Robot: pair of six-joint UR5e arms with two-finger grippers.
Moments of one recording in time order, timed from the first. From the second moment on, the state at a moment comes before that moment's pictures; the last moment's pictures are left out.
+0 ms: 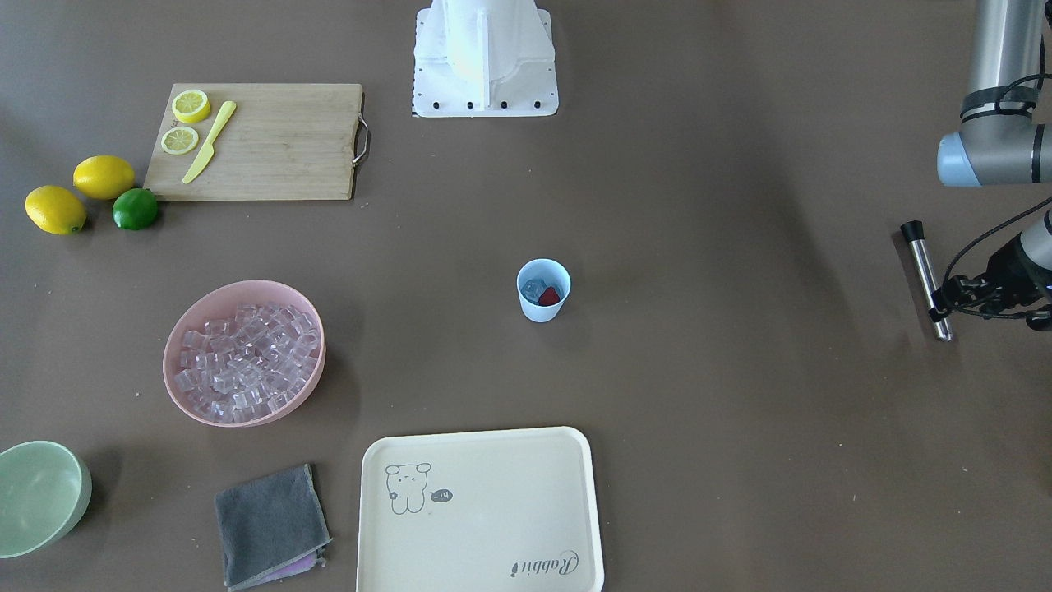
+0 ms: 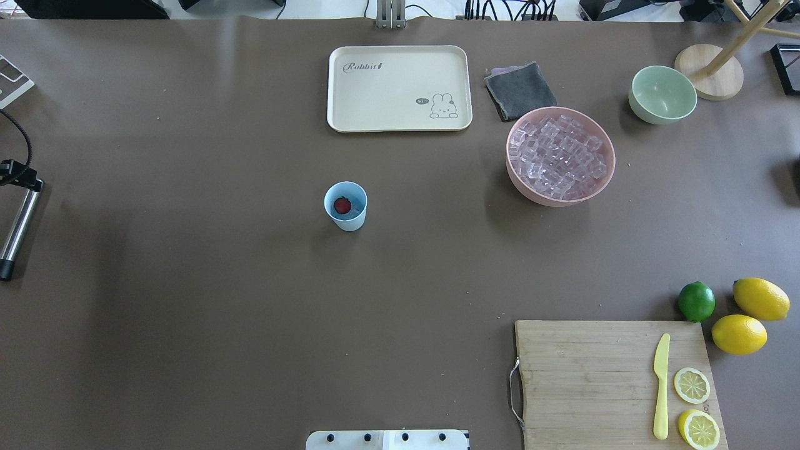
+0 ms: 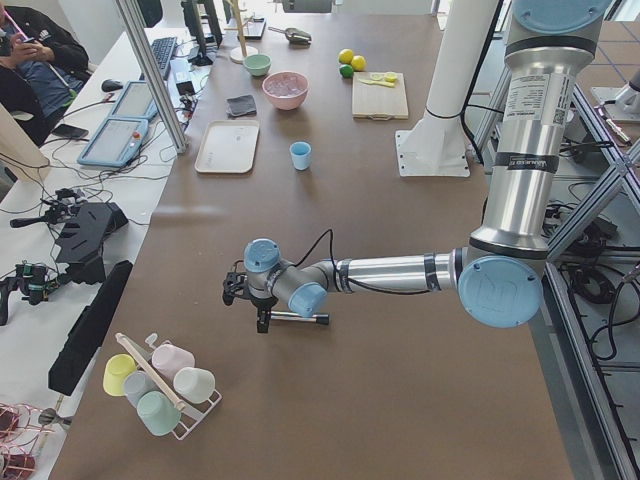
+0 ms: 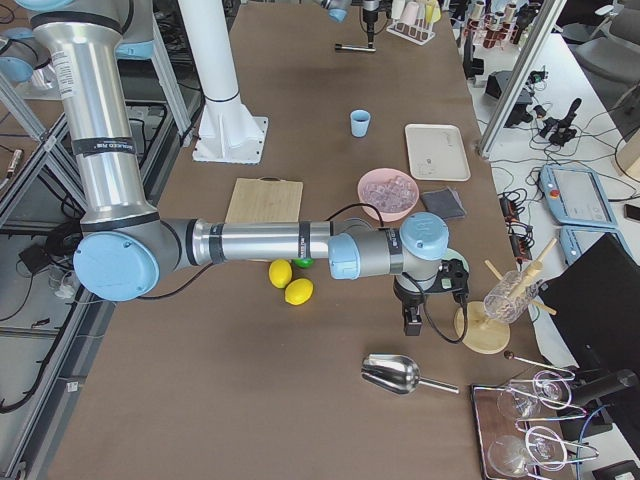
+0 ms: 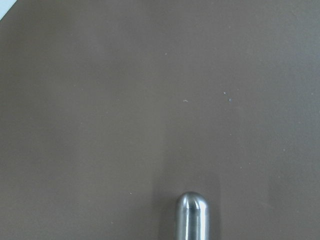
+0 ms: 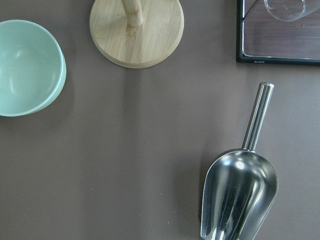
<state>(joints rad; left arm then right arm) -1.17 -1.67 -1.29 -2.25 -2.21 -0.64 1.55 -1.40 1.47 -1.47 2.33 0.10</state>
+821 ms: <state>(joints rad) -1.11 -1.65 -1.29 -2.35 -2.20 -0.69 1.56 -1.42 1.47 -1.47 2.33 0.09</state>
